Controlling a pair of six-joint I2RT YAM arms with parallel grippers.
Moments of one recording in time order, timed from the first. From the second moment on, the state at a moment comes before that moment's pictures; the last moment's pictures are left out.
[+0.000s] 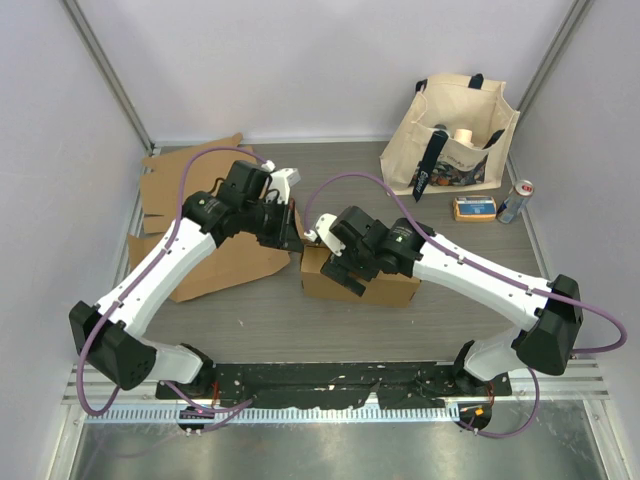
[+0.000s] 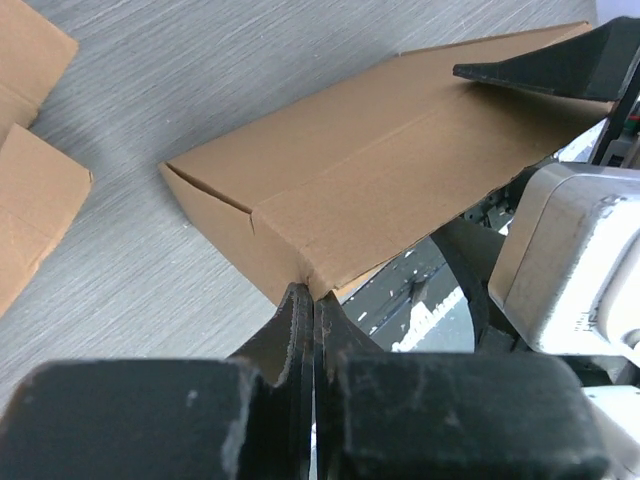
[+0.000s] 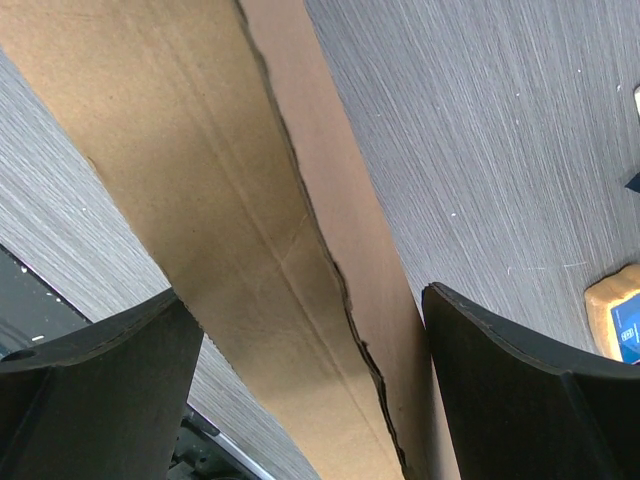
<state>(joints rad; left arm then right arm) -0.56 1.36 1.37 -0.87 0.42 -0.33 0.96 1.43 1.32 -0.93 0.19 -0.19</state>
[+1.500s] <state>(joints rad) -0.54 1.37 1.32 -0.90 0.41 -0.39 0.88 1.01 1.41 -1.00 0.30 0.36</state>
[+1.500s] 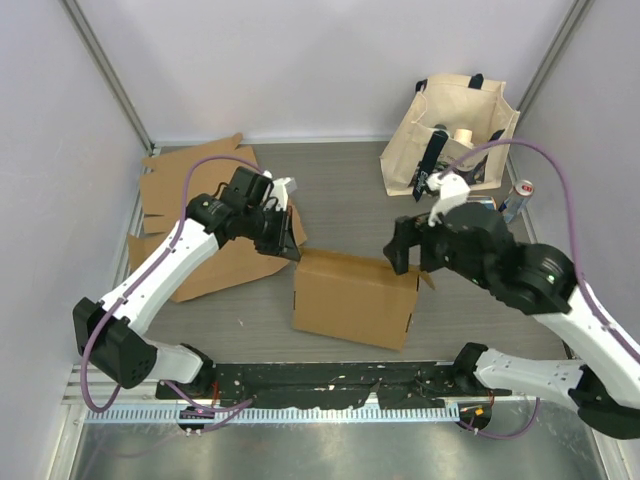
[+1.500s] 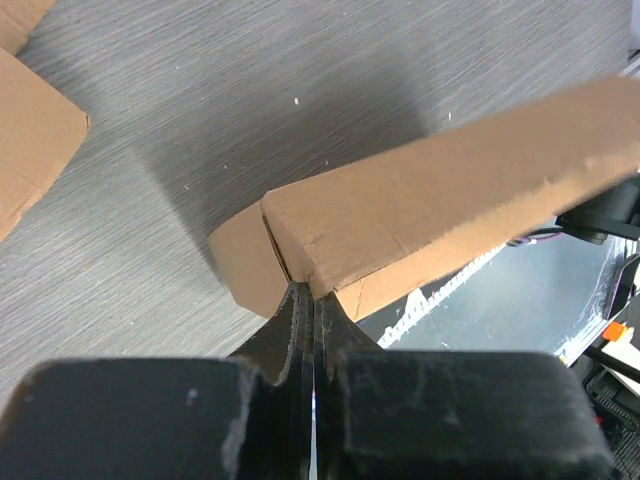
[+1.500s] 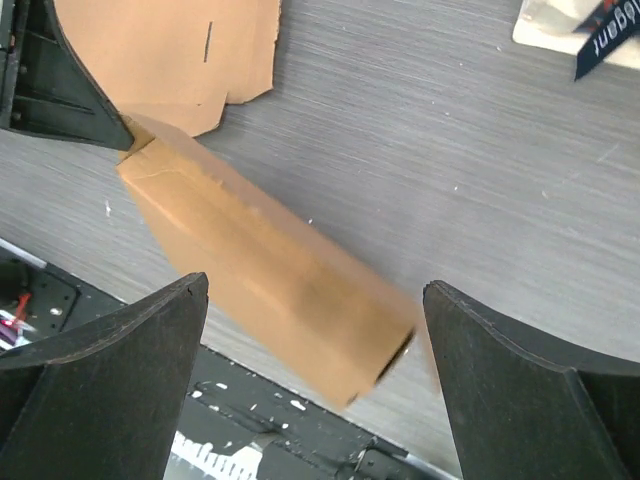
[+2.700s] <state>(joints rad) -0.54 1.32 1.36 -0.98 0.36 -0.37 0.88 0.97 1.13 -1.14 0.45 0.52</state>
